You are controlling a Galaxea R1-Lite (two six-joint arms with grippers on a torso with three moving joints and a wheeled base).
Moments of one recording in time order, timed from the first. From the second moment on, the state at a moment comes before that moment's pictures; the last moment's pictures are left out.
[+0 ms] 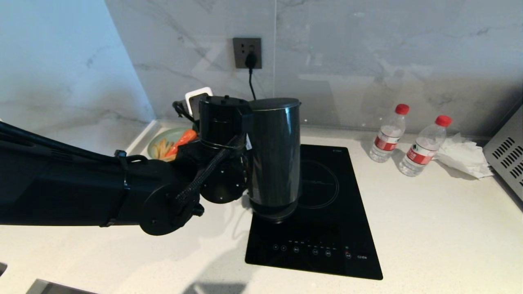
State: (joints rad) left arm -0.77 1.88 -1.22 -0.55 0.94 -0.39; right arm 0.00 0.00 0.00 -0.01 0.00 0.00
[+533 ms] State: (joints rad) left arm -0.69 1.90 -1.25 -0.55 0.93 -0.38; right arm 0.00 0.00 0.00 -0.01 0.00 0.00
